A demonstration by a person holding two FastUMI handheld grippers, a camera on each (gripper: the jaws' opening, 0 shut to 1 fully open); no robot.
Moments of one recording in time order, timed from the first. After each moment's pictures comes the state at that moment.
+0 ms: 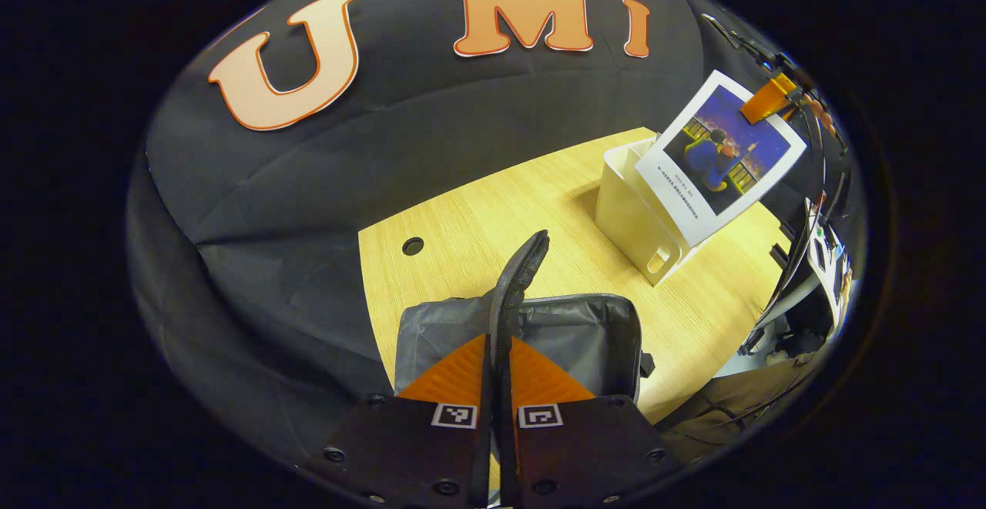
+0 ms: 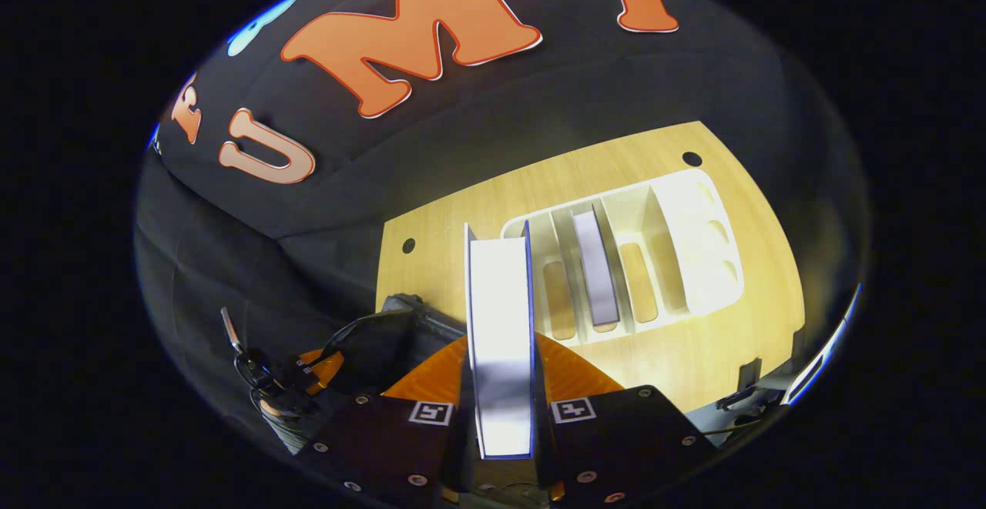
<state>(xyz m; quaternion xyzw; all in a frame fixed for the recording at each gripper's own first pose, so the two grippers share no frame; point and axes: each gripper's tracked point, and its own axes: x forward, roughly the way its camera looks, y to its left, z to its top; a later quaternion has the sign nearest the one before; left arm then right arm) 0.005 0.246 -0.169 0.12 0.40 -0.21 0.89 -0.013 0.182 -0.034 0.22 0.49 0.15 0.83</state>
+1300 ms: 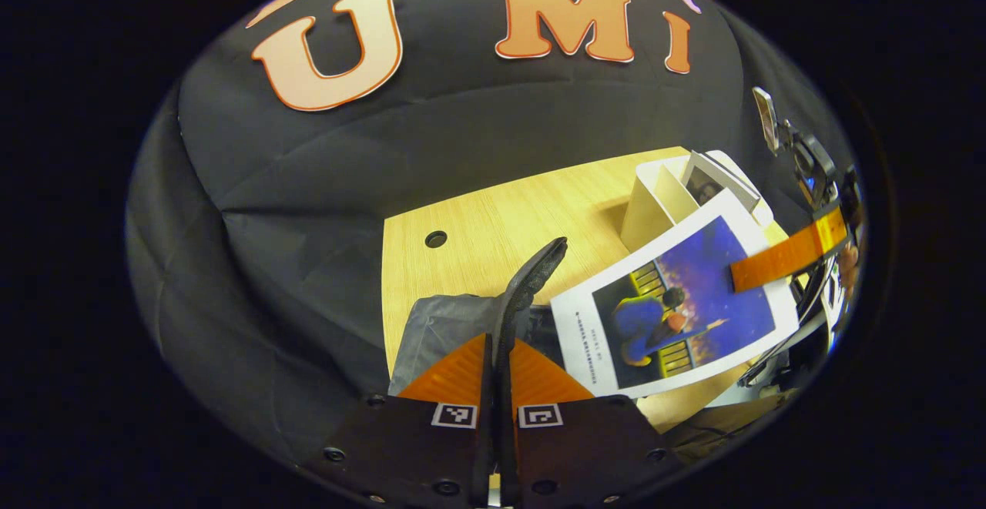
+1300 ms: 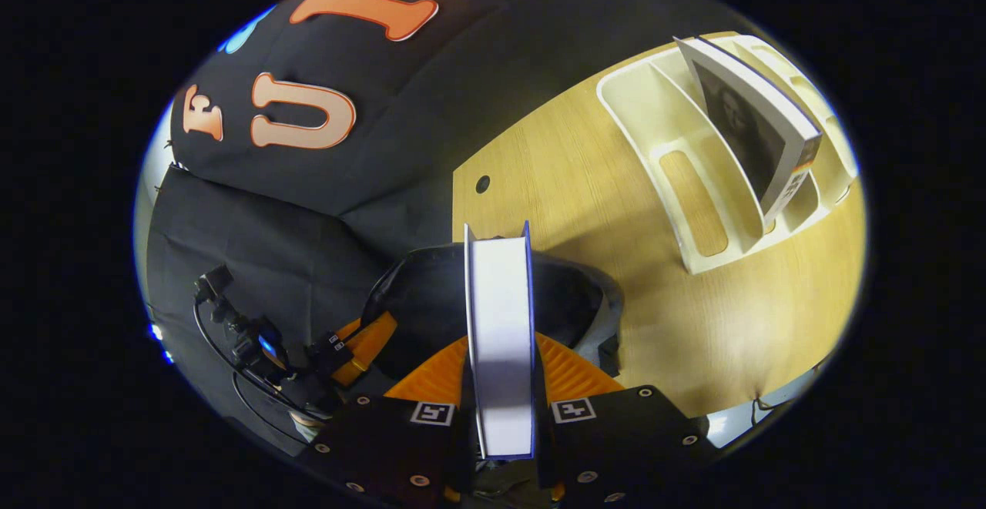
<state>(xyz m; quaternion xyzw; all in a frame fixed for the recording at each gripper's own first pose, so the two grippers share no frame) 0.003 0.250 -0.174 0.08 0.39 -0.14 0.91 -0.087 0.361 -0.134 0.35 0.51 0.26 0.74</state>
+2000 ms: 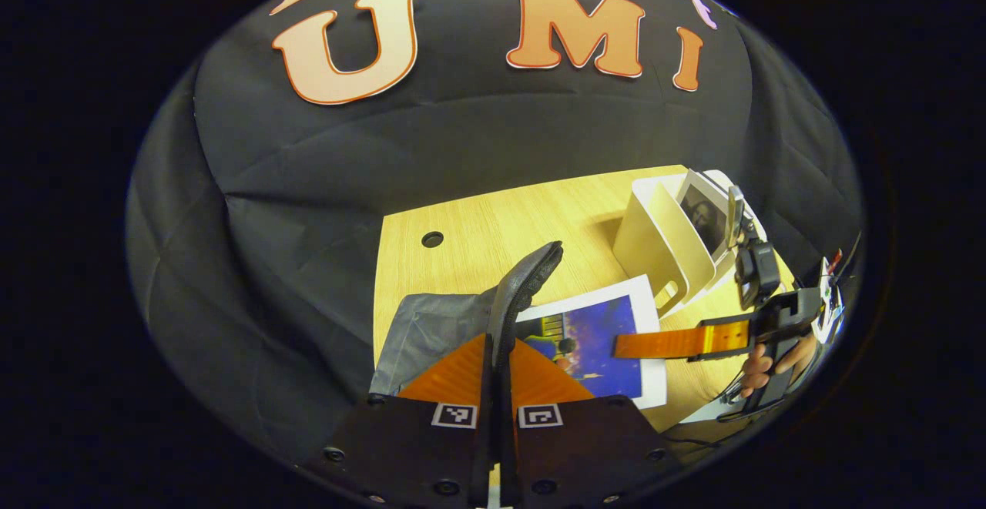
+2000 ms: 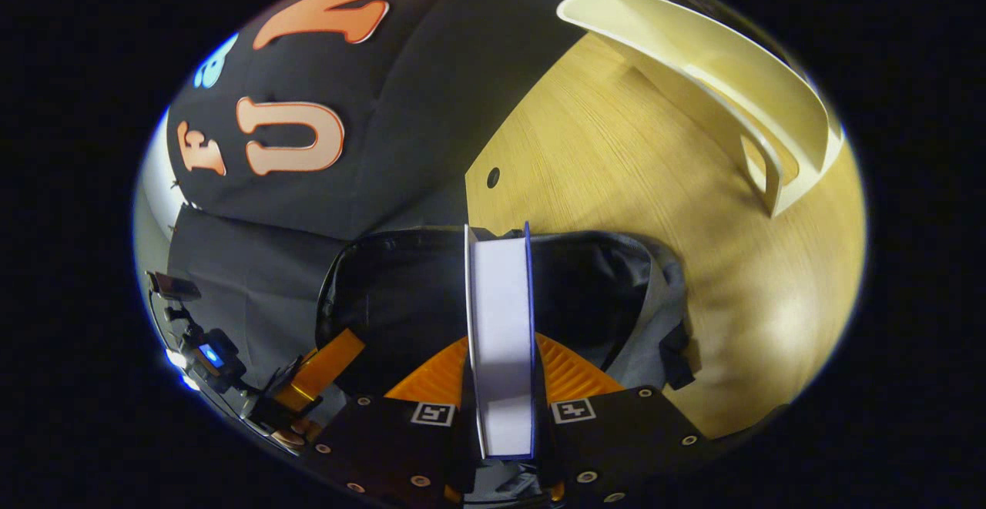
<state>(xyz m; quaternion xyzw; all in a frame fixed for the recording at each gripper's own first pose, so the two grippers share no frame) -0.009 0.238 -0.165 0.04 0.38 -0.13 0.91 -0.086 0.439 -0.204 0.46 0.46 0.27 0.71</state>
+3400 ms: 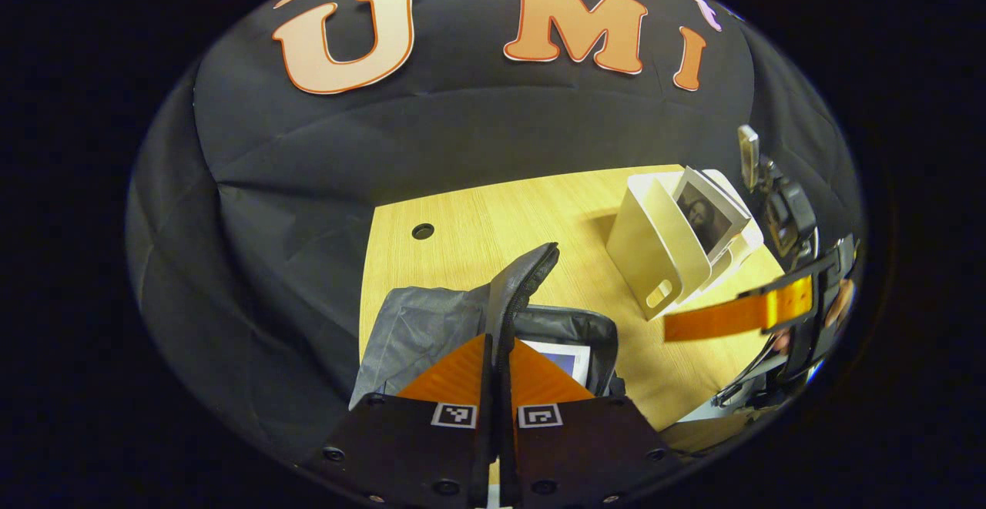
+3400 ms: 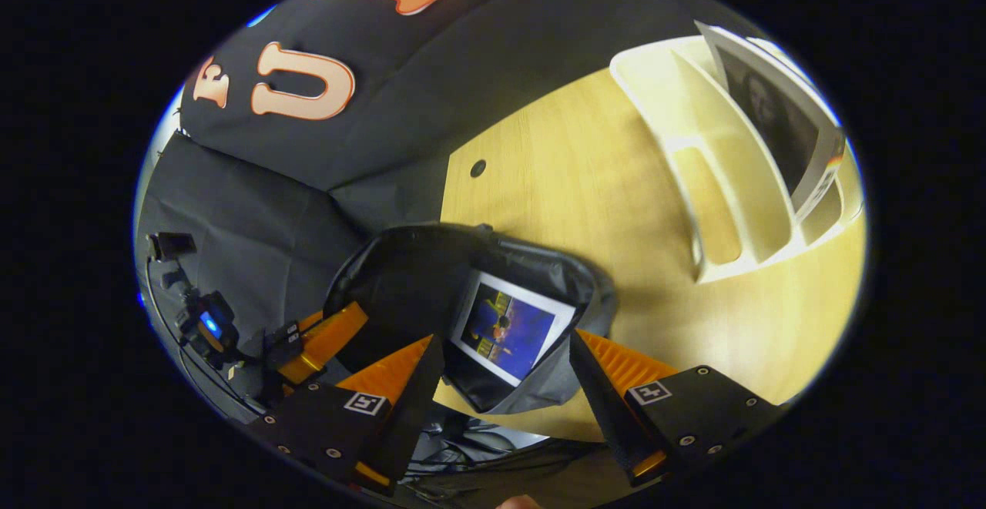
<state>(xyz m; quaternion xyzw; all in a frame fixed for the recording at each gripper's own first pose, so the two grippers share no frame) -0.011 0.231 -0.182 0.03 0.39 -0.14 0.91 -0.070 0.345 -0.167 0.27 0.49 0.27 0.78</state>
